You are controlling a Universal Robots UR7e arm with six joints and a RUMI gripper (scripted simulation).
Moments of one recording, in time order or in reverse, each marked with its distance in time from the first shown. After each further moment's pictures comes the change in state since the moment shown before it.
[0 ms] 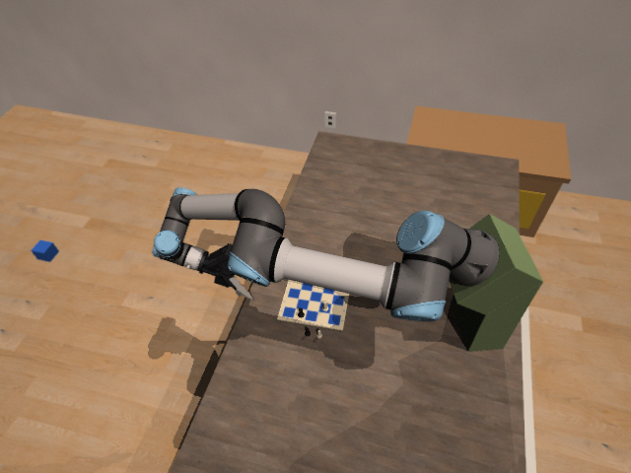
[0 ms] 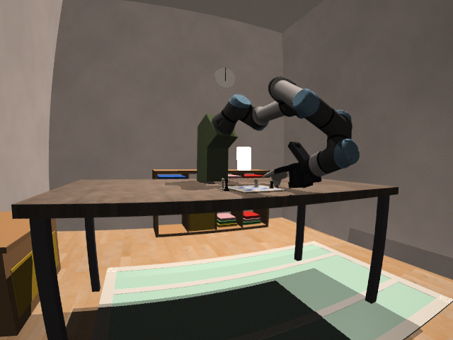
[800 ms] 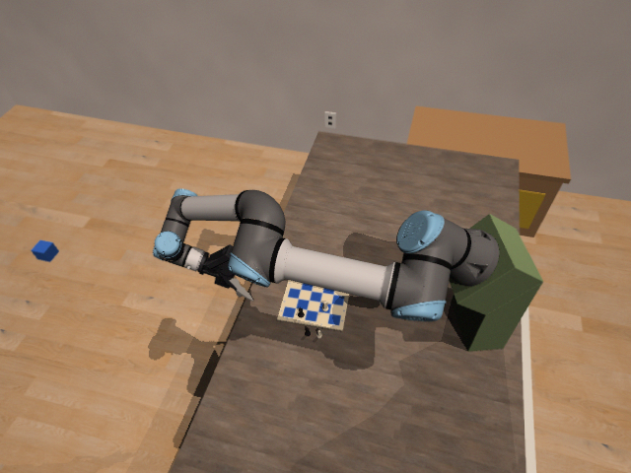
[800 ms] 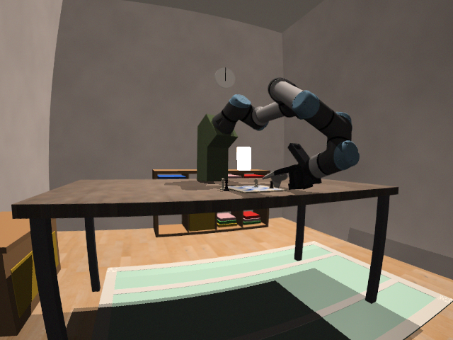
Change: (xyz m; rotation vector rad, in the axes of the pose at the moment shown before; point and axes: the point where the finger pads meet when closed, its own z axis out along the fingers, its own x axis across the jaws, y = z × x) arm 0.000 0.005 0.002 -0.001 0.000 0.000
